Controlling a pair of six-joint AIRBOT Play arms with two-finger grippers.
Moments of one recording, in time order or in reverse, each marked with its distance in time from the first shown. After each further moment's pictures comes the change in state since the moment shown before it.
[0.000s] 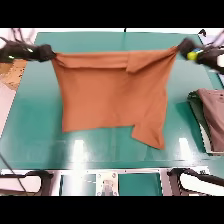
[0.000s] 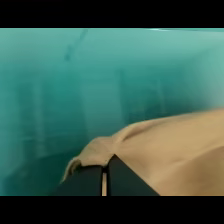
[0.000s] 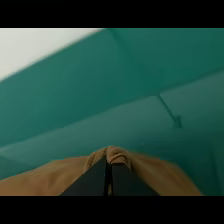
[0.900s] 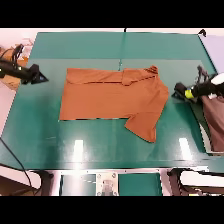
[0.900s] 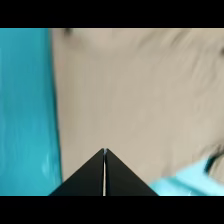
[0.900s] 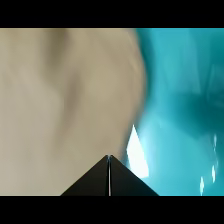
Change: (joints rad) left arm 0.231 -0.125 0.033 0.032 -0.525 -0.066; right arm -0.263 -0.063 -0.202 -0.169 0.549 -0.008
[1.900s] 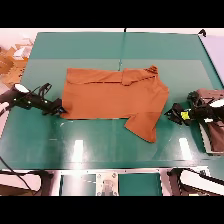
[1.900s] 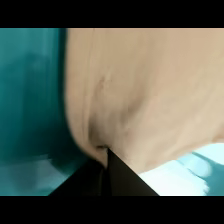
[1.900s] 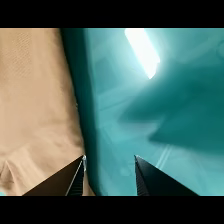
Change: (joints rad) left arm -0.124 0.113 -0.586 0.035 0.301 0.021; right arm -0.075 0.142 -0.357 0.157 -0.012 -0.025
